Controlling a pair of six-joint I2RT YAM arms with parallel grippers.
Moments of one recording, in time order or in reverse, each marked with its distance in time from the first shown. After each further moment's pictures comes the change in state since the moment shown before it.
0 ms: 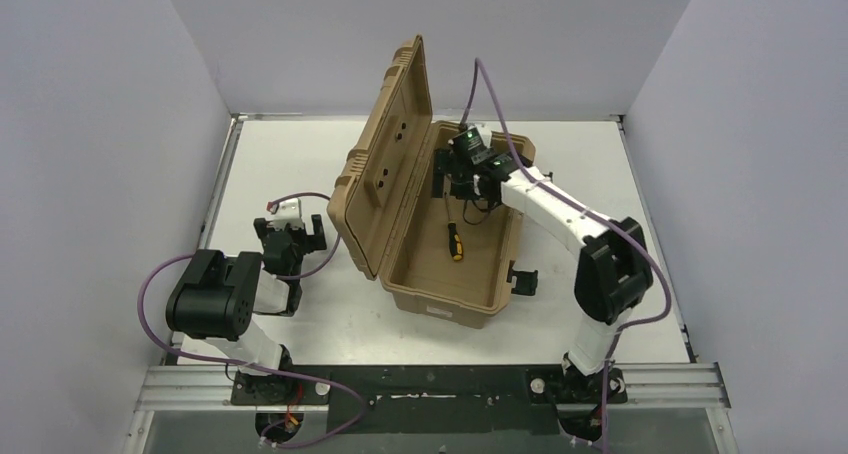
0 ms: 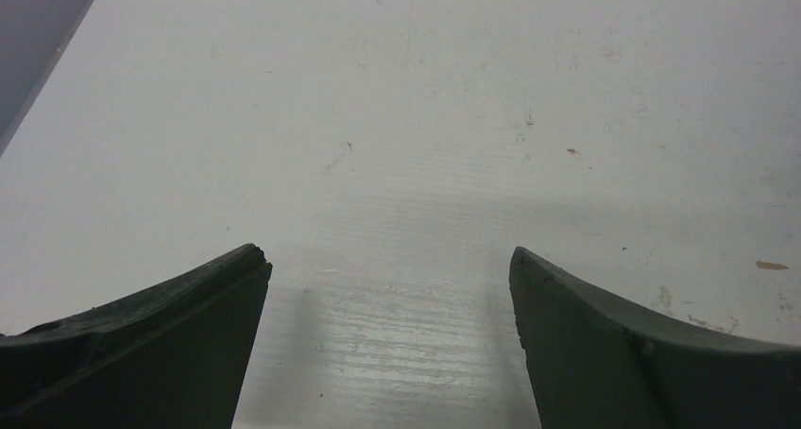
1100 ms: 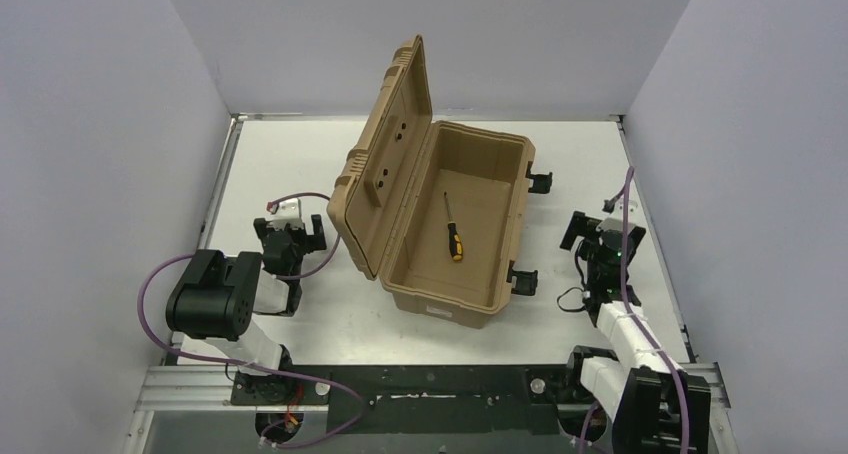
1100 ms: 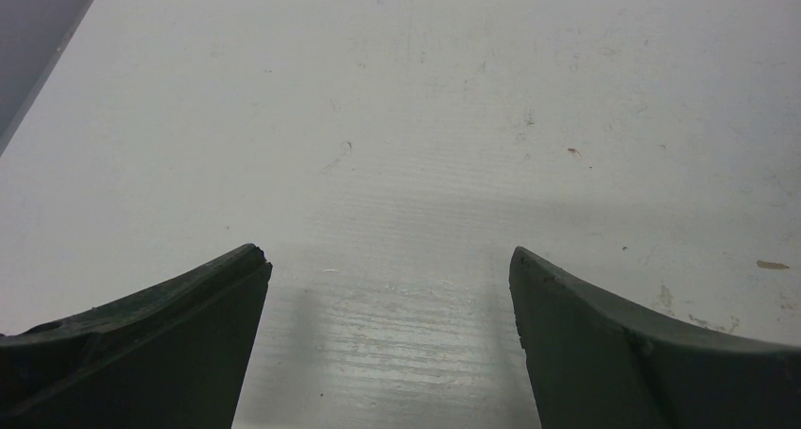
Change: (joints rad) left arm 0.001 0.000 0.000 -0.001 0.000 0.000; right arm -0.700 -0.893 -1.198 0.946 0.000 -0.483
